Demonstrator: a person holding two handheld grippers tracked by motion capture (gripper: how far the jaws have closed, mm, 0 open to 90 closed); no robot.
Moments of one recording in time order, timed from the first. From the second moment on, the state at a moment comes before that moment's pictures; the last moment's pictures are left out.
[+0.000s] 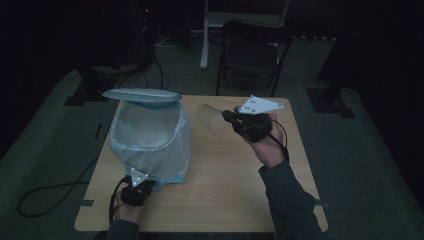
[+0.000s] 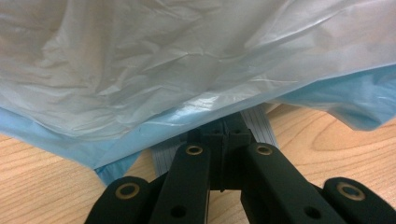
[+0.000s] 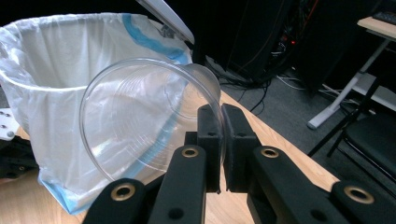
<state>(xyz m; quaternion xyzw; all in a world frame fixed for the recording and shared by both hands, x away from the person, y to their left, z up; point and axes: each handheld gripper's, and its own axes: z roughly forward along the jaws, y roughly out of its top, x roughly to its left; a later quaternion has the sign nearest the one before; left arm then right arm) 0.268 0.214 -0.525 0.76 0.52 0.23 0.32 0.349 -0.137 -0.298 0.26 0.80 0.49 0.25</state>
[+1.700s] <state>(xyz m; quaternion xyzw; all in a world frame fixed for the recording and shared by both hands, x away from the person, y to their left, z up) 0.268 0.214 -0.526 0.76 0.52 0.23 0.33 0.352 -0.090 -0.289 0.21 0.80 0.51 0.23</state>
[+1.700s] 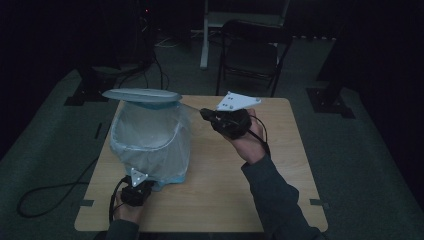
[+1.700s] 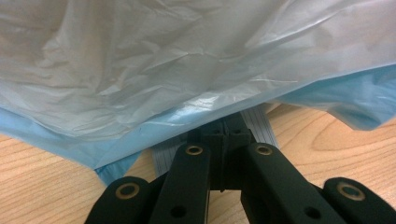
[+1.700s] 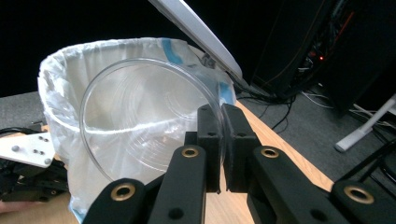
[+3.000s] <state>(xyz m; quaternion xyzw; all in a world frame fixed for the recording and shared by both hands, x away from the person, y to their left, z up) 0.268 0.214 -0.526 0.76 0.51 0.23 0.33 0.356 -0.041 -0.285 0.18 0.81 0.51 0.21</state>
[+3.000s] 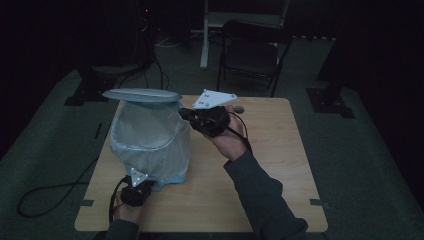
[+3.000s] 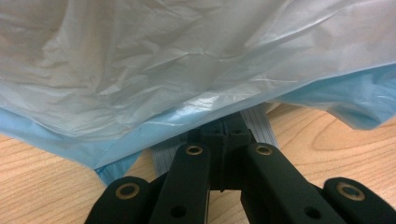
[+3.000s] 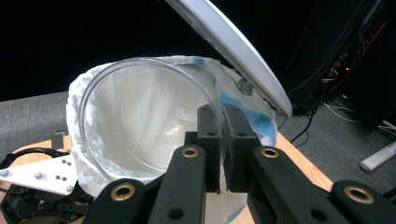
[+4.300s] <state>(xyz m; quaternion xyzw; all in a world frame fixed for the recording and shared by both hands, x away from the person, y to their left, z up) 0.267 0.213 -0.525 0.76 0.52 0.23 0.33 0.341 -0.074 -0.324 0.21 0.82 0.50 0.22</state>
